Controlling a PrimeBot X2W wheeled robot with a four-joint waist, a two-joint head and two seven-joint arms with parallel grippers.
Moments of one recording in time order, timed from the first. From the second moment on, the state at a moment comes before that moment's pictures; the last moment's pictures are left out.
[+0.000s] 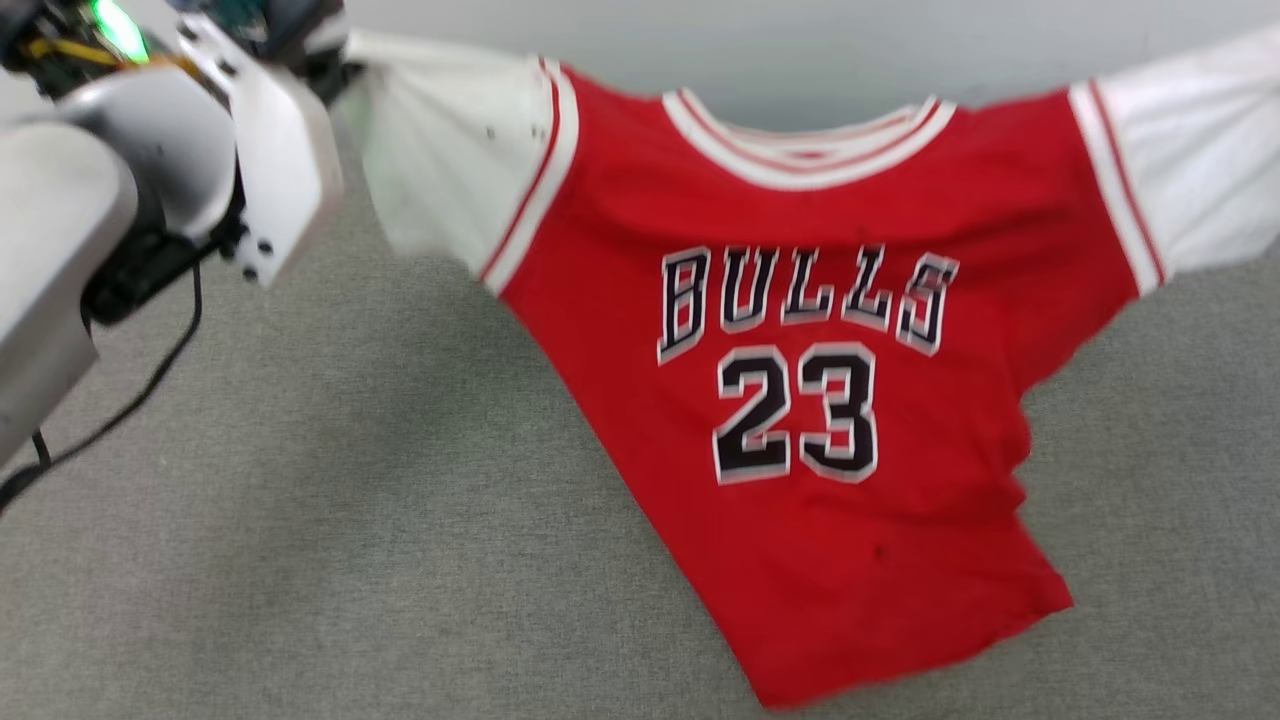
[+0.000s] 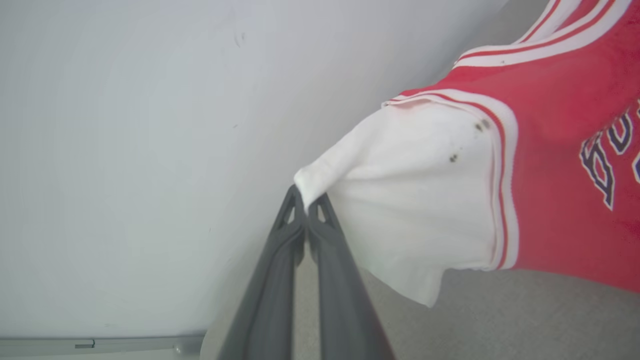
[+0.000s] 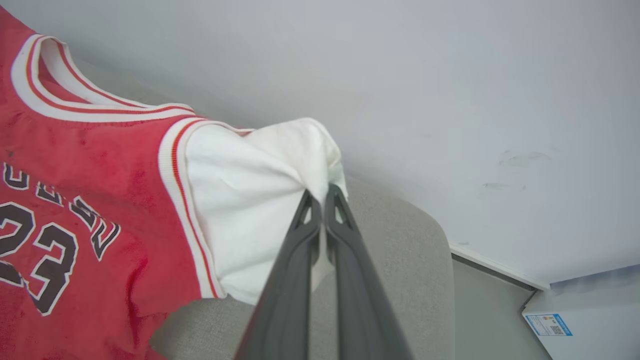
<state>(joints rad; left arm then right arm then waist) -1.30 0.83 -1.16 0.25 -0.83 -0.10 0.35 -0.78 -0.84 0.36 0.10 0.73 0.13 0.64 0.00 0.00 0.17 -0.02</state>
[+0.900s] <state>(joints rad) -1.91 0.69 -1.00 0.58 -0.59 -0.06 0.13 -1.66 -0.62 0.37 0.43 0.35 0.13 0.49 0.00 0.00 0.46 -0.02</state>
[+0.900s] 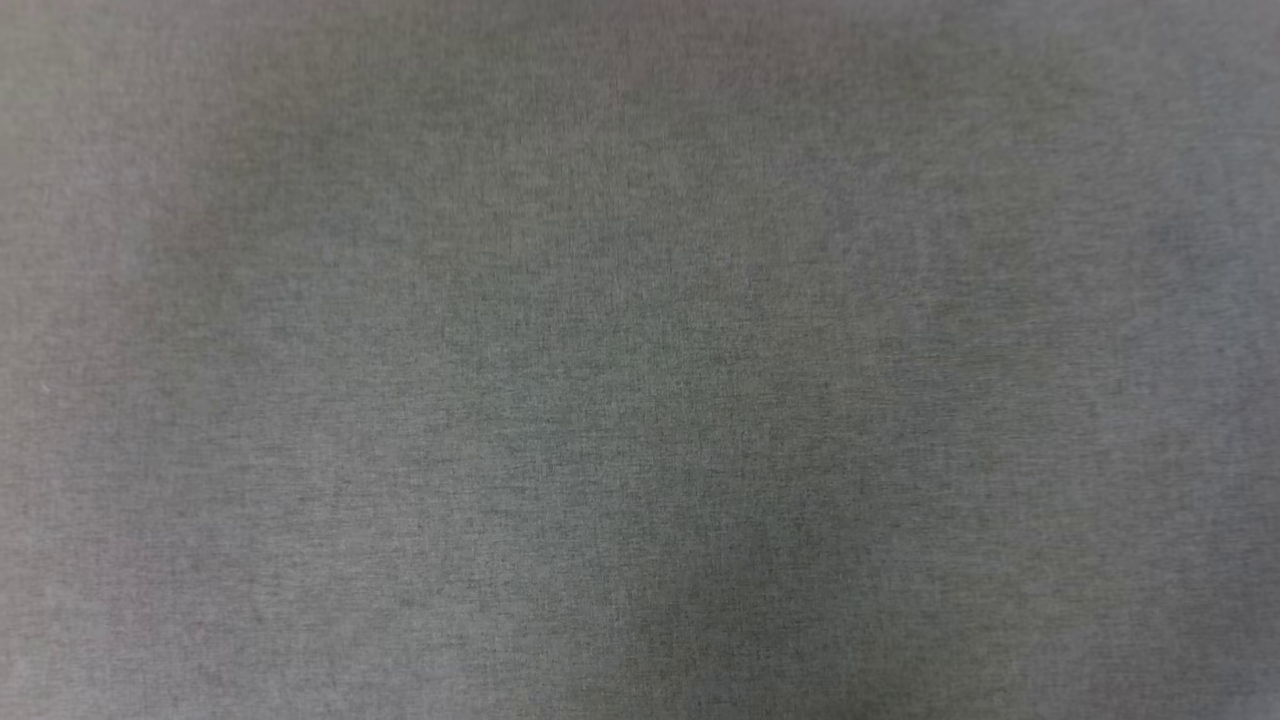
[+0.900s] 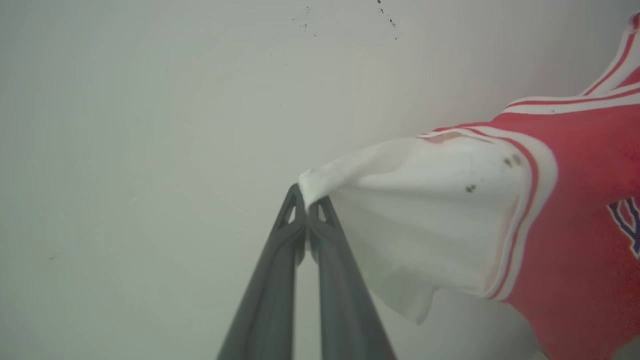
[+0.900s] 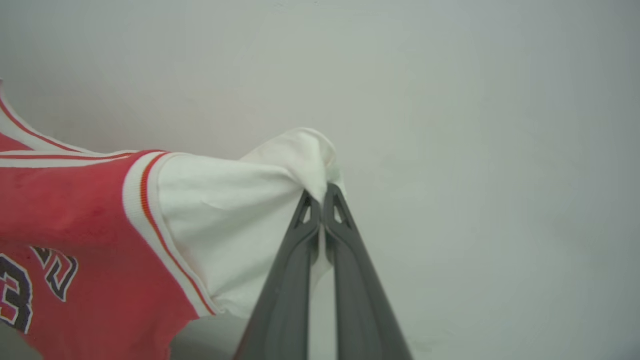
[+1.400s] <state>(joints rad) -1.86 0.65 -1.02 0.72 -0.63 -0.11 0.02 -1.69 -0.58 0.53 0.61 0.40 0.13 0.37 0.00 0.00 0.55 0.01</state>
